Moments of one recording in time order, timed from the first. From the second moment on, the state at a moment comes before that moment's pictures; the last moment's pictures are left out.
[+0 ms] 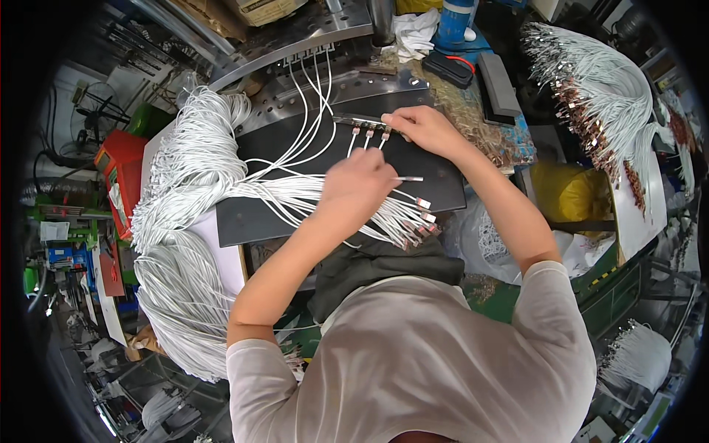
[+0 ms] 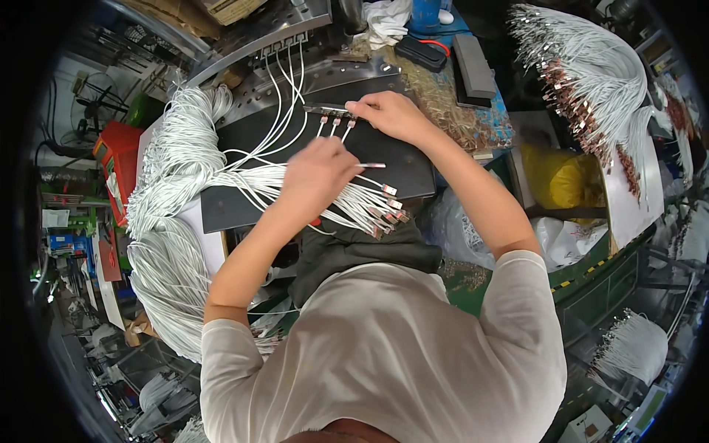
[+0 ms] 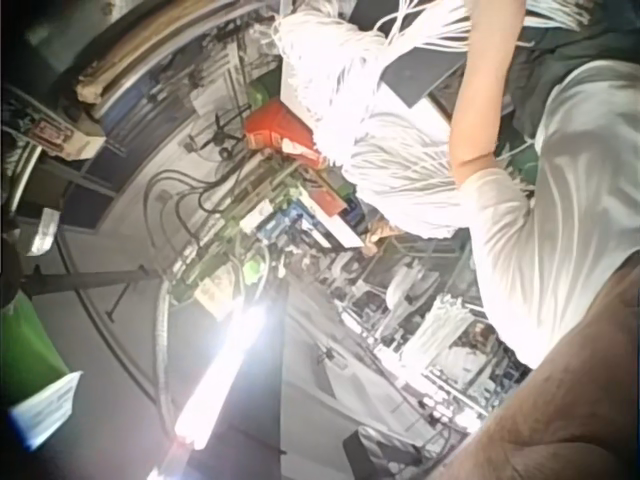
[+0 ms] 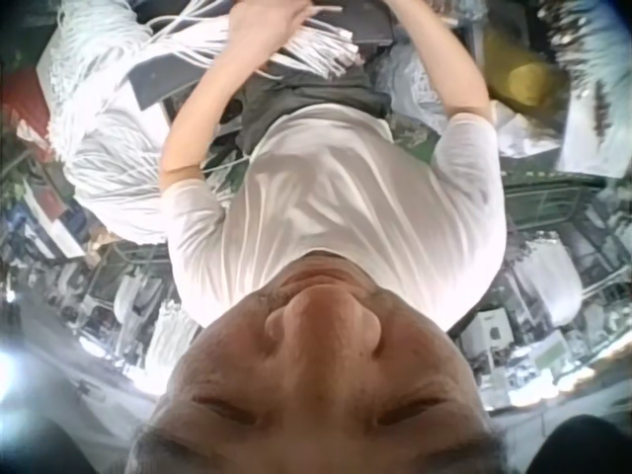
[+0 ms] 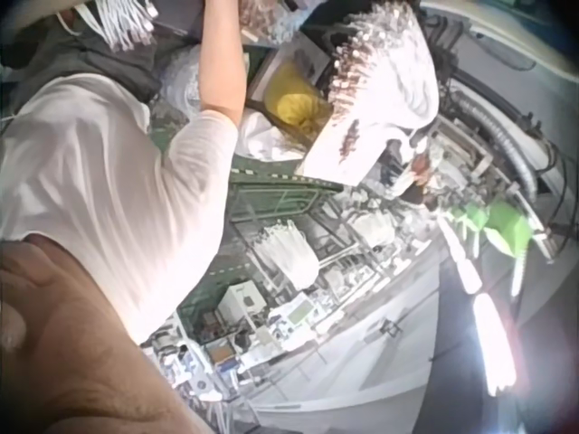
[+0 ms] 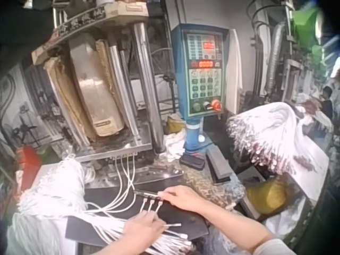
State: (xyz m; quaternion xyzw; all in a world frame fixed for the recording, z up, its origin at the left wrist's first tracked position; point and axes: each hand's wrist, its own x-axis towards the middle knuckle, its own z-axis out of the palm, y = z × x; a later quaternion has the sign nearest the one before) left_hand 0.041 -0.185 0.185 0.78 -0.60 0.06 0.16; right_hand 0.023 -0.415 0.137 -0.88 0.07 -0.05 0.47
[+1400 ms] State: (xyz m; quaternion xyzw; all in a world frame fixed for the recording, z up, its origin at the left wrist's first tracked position) left_hand 0.058 -0.218 0.167 0.85 -0.47 0.10 0.20; right_hand 0.004 -0.392 0.147 -0.92 0.12 -0.14 0.34
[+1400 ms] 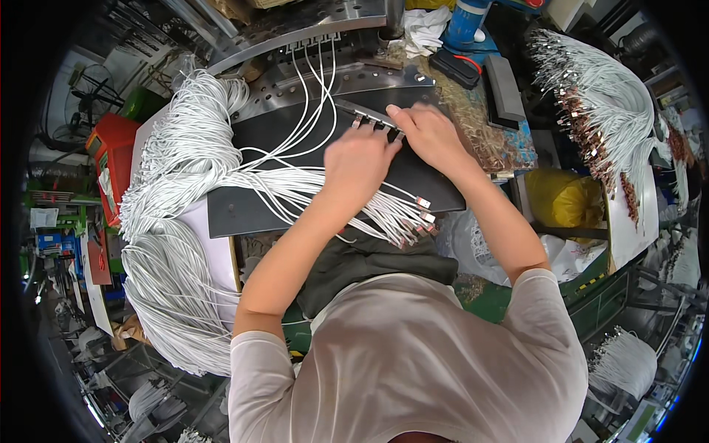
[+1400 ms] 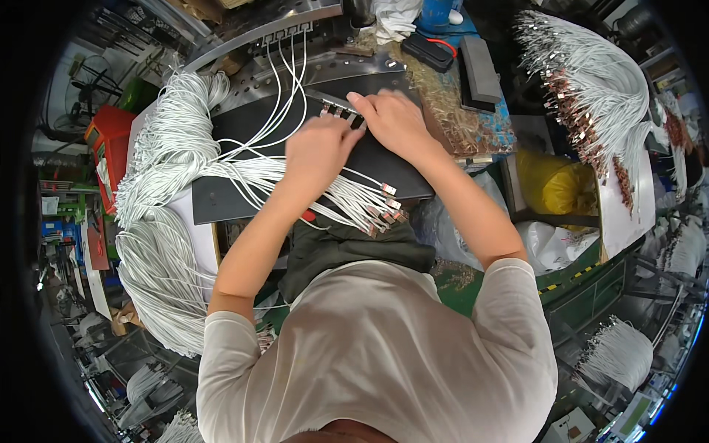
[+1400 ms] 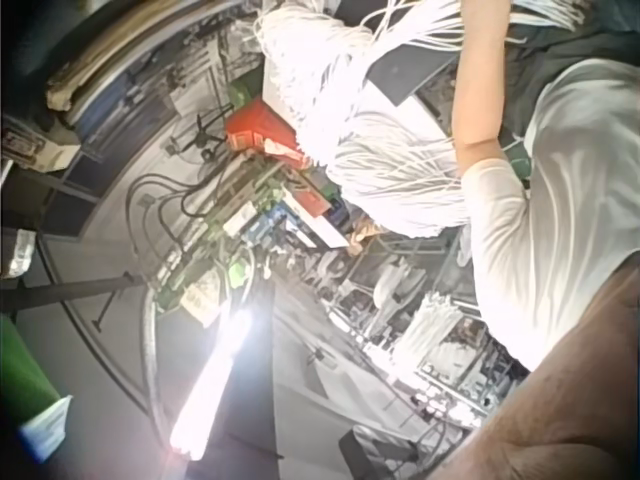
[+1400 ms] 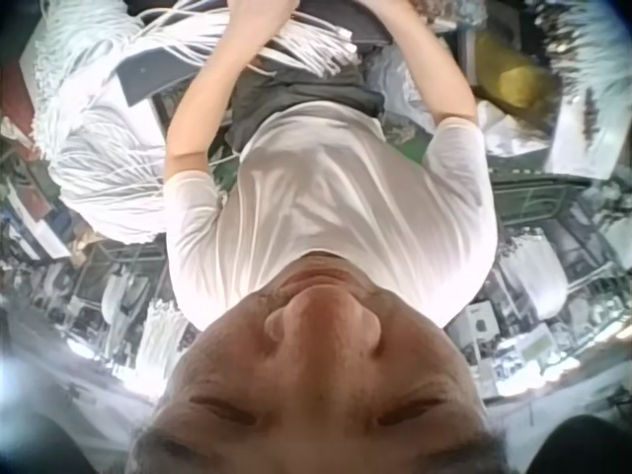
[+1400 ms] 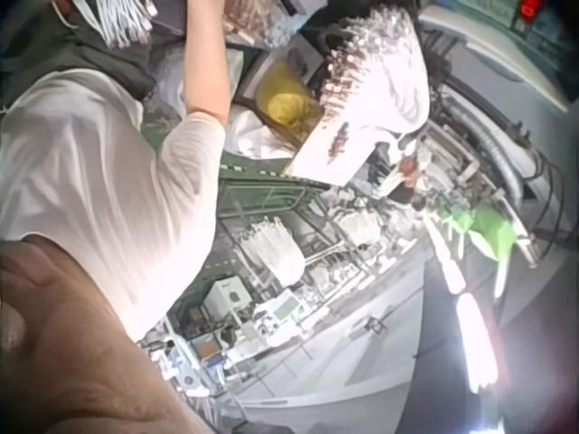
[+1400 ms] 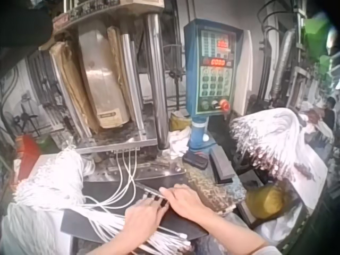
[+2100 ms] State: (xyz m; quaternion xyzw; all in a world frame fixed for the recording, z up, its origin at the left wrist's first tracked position) left_hand 0.237 -0.172 0.154 0.66 -0.13 -0.35 0.65; right_hand 0.319 -0.481 0.072 -0.91 -0.05 -0.36 0.18
